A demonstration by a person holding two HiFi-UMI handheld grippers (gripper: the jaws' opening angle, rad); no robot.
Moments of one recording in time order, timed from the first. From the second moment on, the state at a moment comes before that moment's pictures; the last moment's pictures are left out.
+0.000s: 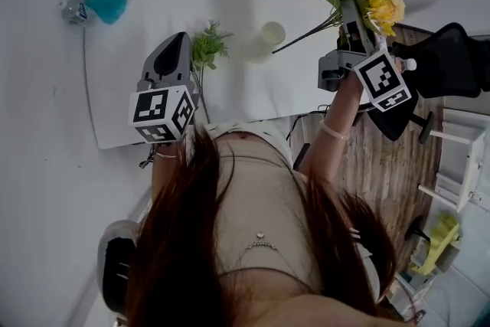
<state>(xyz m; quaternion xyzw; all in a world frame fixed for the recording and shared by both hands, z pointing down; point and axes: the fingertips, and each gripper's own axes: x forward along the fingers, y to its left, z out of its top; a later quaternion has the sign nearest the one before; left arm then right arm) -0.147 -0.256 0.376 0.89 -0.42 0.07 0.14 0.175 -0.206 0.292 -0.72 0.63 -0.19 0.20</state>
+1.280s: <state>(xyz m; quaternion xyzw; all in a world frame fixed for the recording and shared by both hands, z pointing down) -0.150 -0.257 0.386 0.89 -0.42 0.09 0.14 0.149 -0.202 0.270 -0.76 0.64 0.02 0.16</state>
